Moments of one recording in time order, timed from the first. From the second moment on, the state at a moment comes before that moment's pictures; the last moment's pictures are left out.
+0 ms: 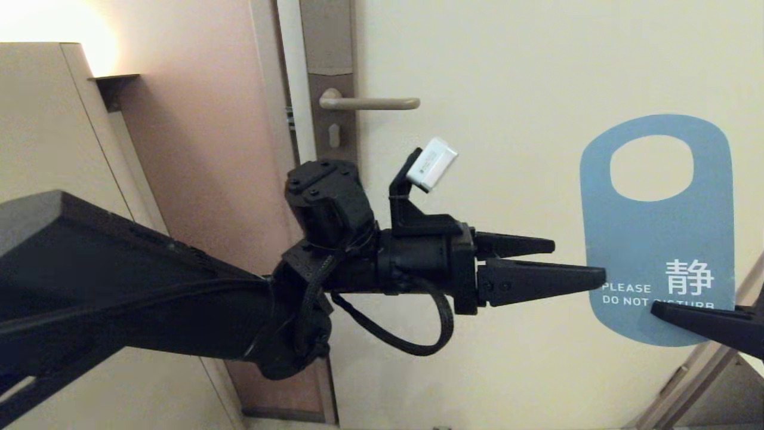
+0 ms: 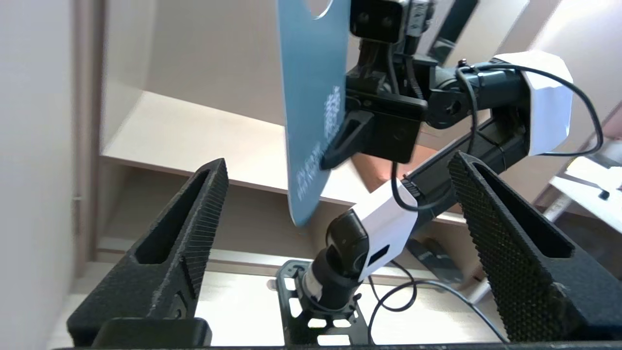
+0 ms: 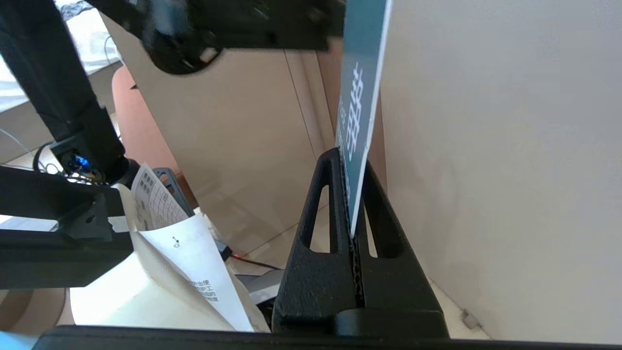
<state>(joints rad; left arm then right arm) -0.83 2.01 -1.11 -1.20 -0.93 -0.63 0.05 1.02 -0.53 -0.24 0.89 0.10</state>
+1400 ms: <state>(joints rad) -0.07 1.19 -0.19 -0.74 -0.23 0.10 0.04 0.97 -0.41 -0.37 0.75 0.10</state>
